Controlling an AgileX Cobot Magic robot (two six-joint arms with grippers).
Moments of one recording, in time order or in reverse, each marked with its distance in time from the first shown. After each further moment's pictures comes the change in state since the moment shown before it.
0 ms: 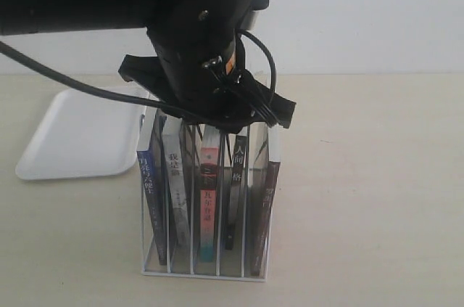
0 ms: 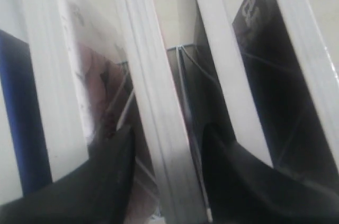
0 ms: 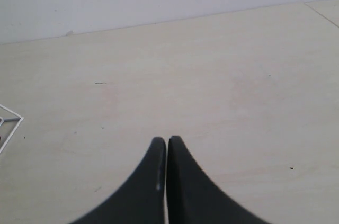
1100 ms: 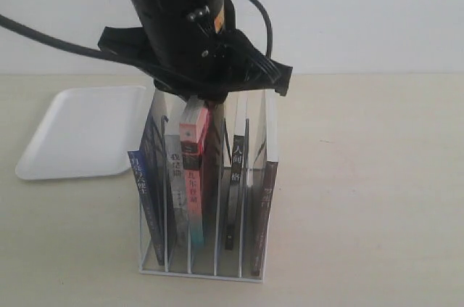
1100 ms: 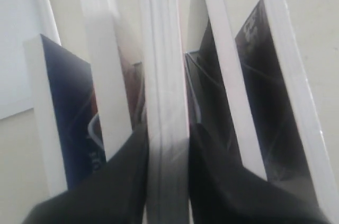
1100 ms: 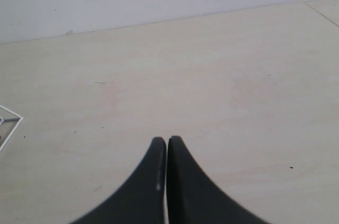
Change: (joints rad) left arm 0.000 -0.049 -0.077 -0.016 0.103 -0.001; right arm 0.000 0.000 0.000 0.000 0.002 0.000
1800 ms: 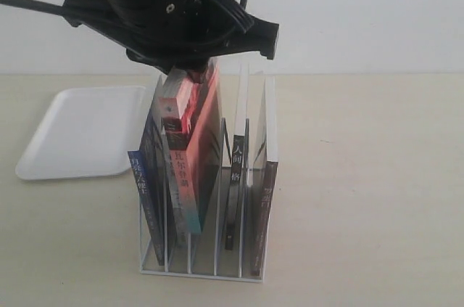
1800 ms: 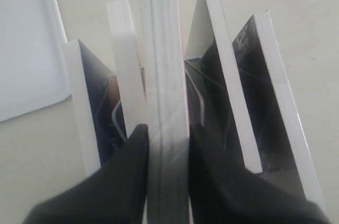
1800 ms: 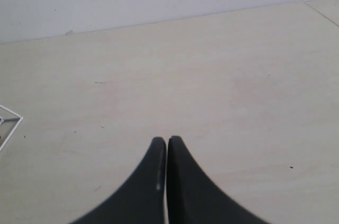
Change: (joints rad) left arm 0.000 -0.093 -0.010 -0.019 0.037 0.020; right arm 0.000 0.000 0.000 0.000 0.000 0.000
